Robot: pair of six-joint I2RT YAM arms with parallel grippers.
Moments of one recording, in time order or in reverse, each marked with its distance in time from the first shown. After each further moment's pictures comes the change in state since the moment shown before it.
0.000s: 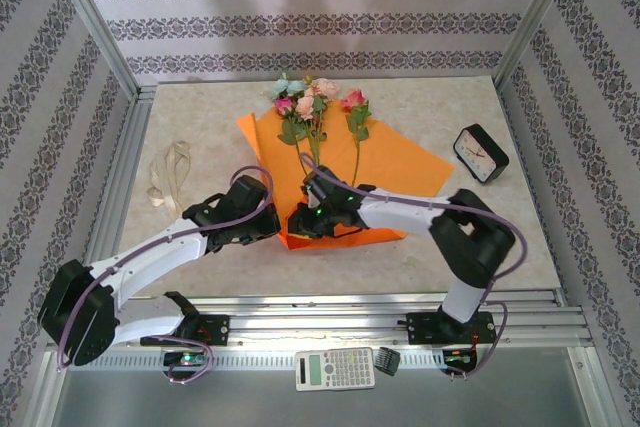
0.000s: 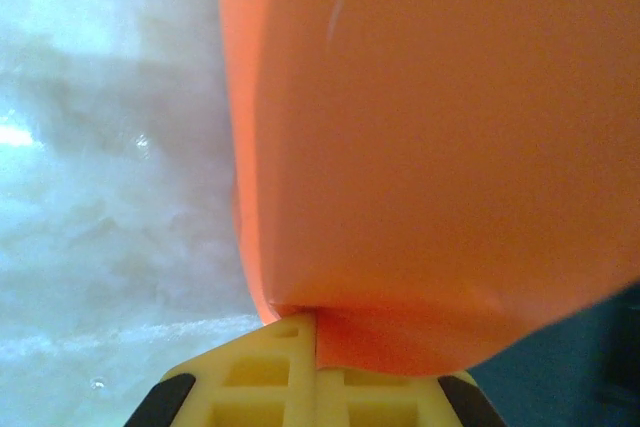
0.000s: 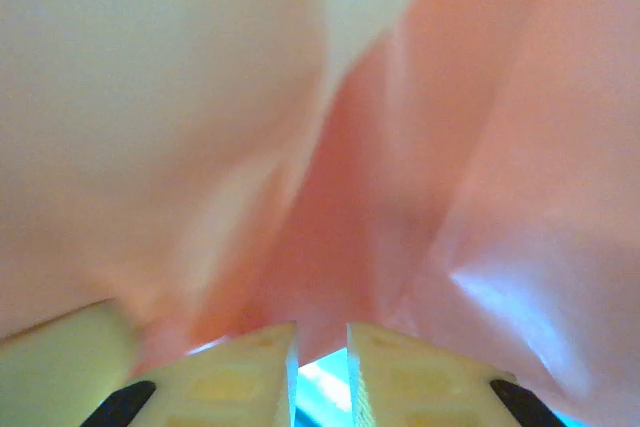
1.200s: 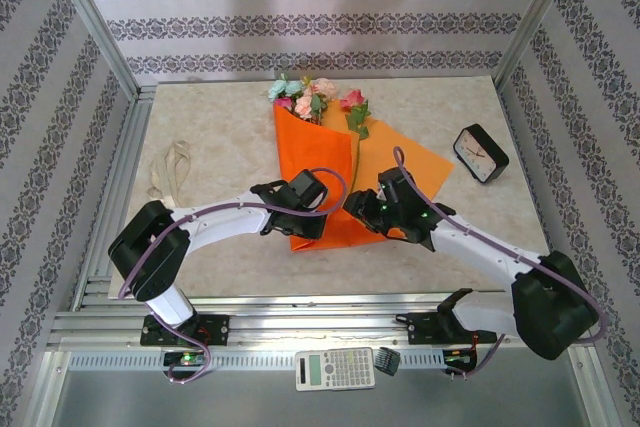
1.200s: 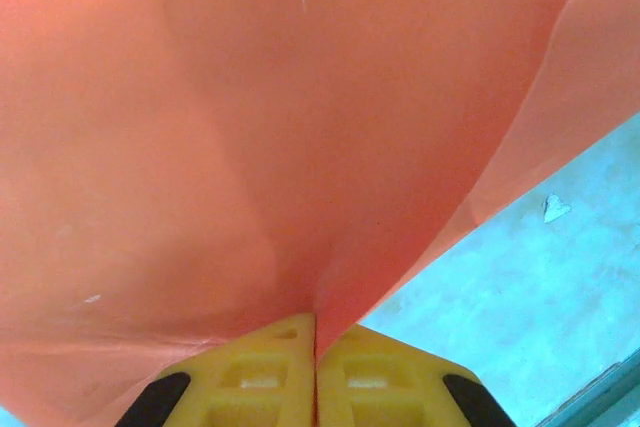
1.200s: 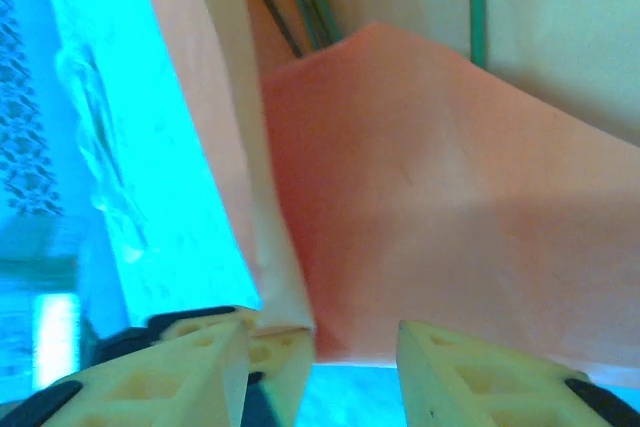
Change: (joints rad) left arm -0.174 0.455 0.304 0.003 0.047 0.361; right arm -0.260 -0.487 -0.388 0.079 0.149 0.154
